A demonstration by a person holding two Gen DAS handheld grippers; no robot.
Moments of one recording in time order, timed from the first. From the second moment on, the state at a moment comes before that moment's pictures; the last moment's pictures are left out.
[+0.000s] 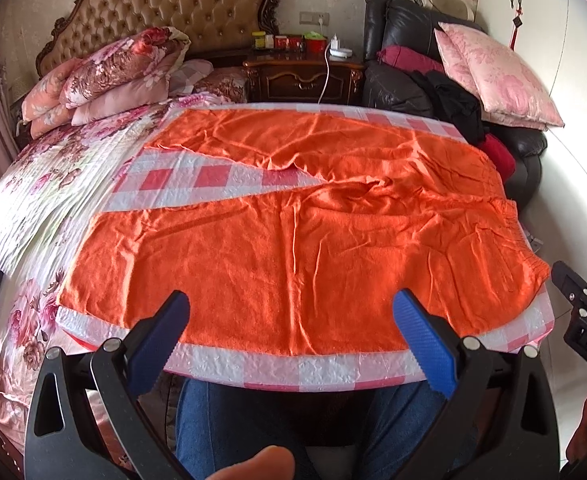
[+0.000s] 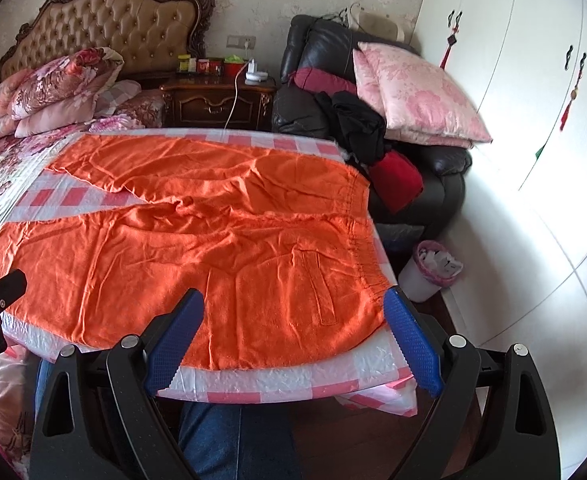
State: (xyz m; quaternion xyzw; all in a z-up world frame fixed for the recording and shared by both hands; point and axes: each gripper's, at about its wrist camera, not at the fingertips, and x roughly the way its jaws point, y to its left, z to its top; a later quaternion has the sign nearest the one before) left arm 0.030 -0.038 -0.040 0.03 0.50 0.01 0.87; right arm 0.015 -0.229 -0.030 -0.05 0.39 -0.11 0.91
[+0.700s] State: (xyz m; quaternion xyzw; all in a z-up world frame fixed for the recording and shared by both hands) left arm 0.210 -0.044 -0.078 0.06 0.49 0.05 0.87; right arm 0.406 -0.407 -0.154 -0.10 0.55 -0.06 0.83
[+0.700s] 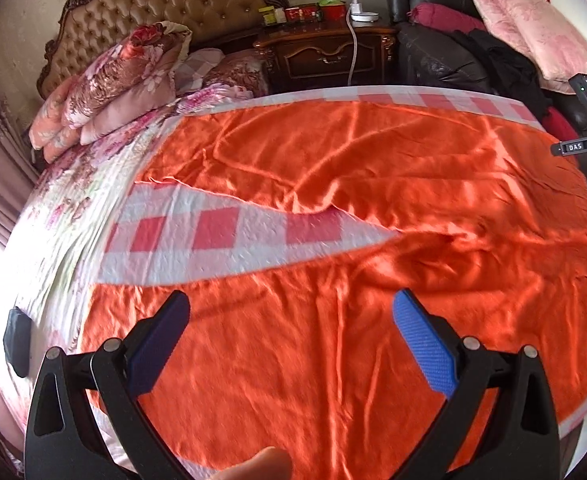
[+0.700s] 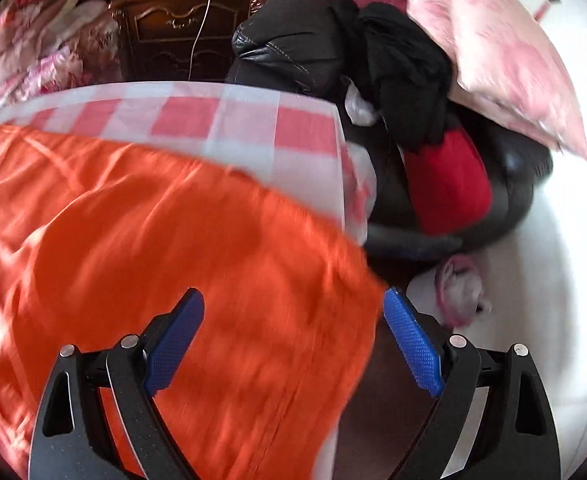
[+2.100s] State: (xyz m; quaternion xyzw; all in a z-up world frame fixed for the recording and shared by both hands) left arm 0.542 0.199 -0.144 -0.29 0.60 0.06 0.74; right arm 0.184 -0.322 -0.052 0.02 0.42 0.17 0.89
